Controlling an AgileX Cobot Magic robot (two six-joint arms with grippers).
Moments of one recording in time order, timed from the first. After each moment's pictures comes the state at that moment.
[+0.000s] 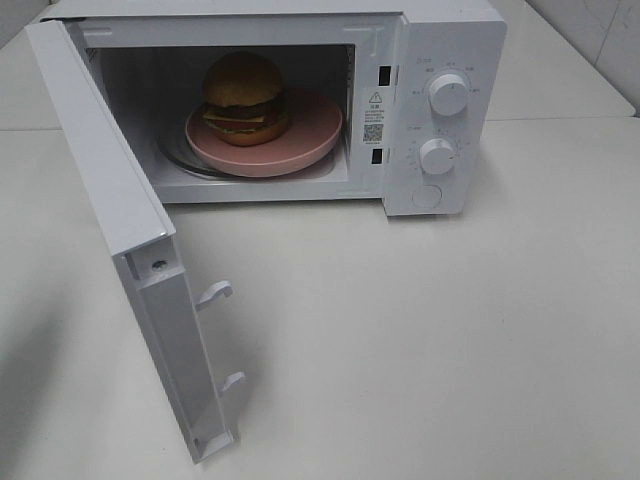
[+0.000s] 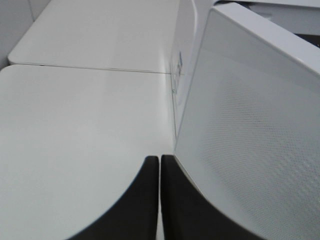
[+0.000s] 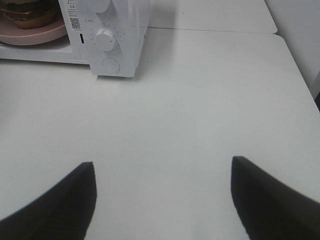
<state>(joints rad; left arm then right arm) -0.10 0.97 -0.41 -0.24 -0.08 0.15 0.14 0.00 -0.51 0.00 1.00 0.03</state>
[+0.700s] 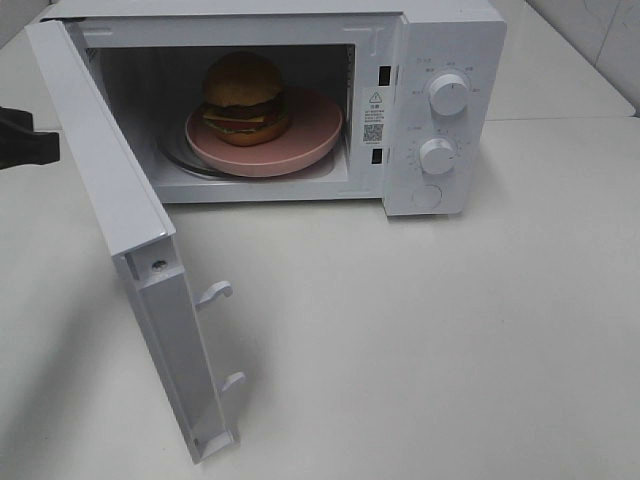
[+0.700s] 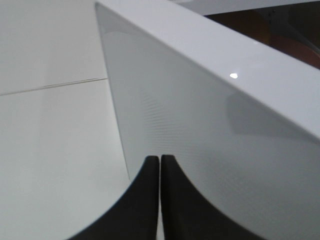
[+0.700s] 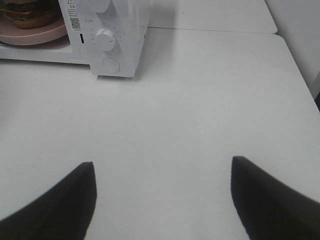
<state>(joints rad) -0.26 1.34 -0.58 -0.13 -0.24 0.15 0.14 0.00 -0.51 0.00 1.00 0.03</state>
